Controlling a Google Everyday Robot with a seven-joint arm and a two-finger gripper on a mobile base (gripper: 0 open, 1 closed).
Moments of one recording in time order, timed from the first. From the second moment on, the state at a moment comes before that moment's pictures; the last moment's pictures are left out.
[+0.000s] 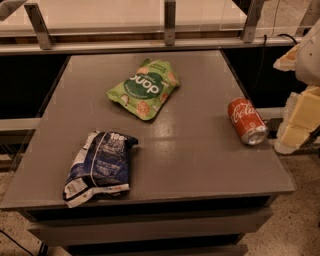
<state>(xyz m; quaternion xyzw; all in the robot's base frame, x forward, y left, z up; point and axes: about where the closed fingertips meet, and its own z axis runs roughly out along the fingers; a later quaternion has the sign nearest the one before) 0.438 -0.217 0.976 -0.60 0.78 -0.03 0.16</state>
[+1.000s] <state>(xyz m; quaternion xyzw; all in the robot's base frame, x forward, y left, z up) 0.485 -0.227 0.974 -0.55 0.81 -0.07 0.17</state>
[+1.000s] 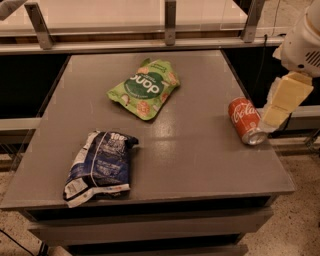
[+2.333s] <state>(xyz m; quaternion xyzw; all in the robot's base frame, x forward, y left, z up) 0.561 -0.225 0.900 -0.25 0.97 -0.03 0.08</state>
